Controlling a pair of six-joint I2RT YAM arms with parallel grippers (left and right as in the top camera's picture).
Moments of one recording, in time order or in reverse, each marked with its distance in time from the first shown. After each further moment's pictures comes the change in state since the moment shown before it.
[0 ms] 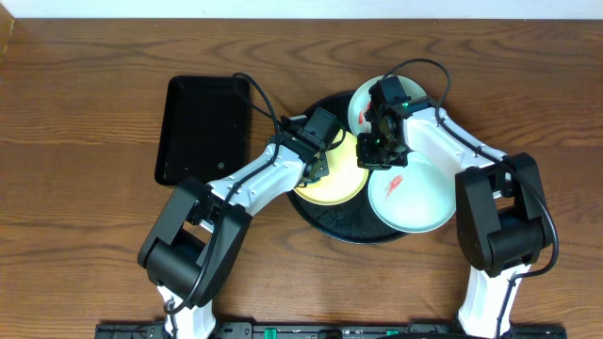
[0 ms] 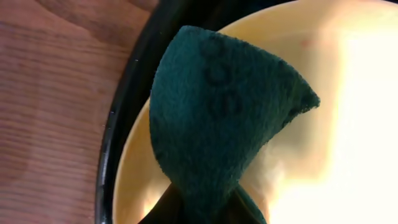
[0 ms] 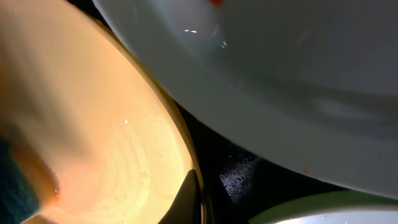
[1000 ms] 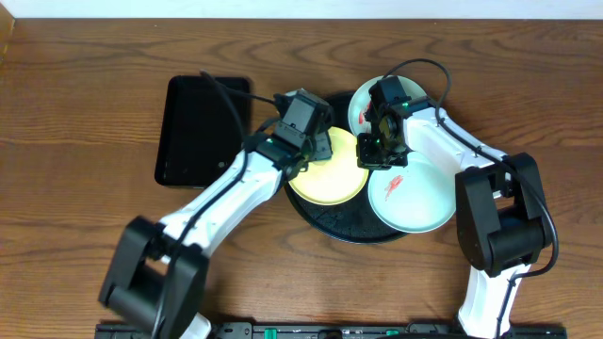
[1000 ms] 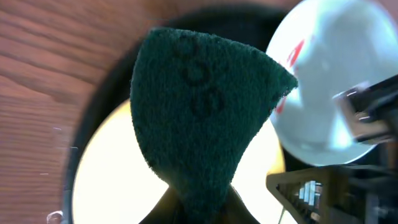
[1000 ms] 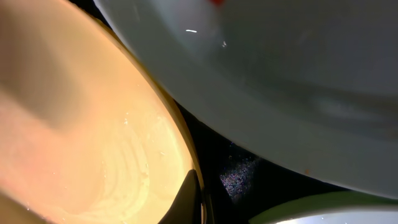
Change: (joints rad) left arm 0.032 -0.206 -0.037 0.153 0.168 0.018; right arm 0.000 0.001 0.000 0.000 -0.002 -0.006
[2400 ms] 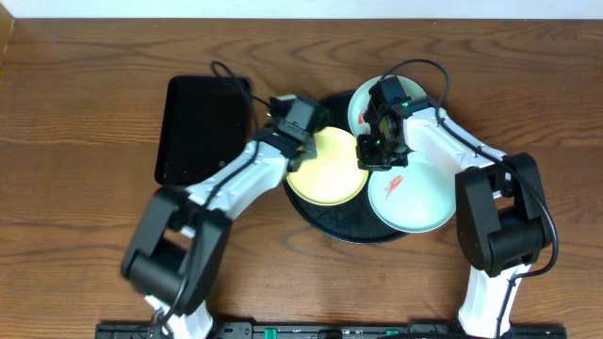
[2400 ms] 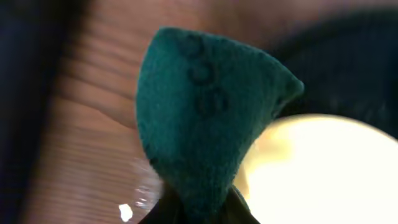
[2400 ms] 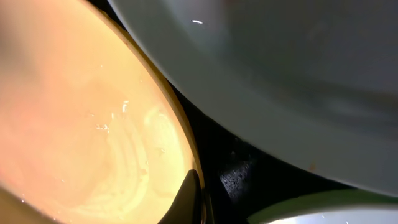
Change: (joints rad) left arm 0.044 0.117 0.006 0.003 -0.240 0.105; right arm 0.000 0.000 0.000 -0.019 -0.007 -0.034
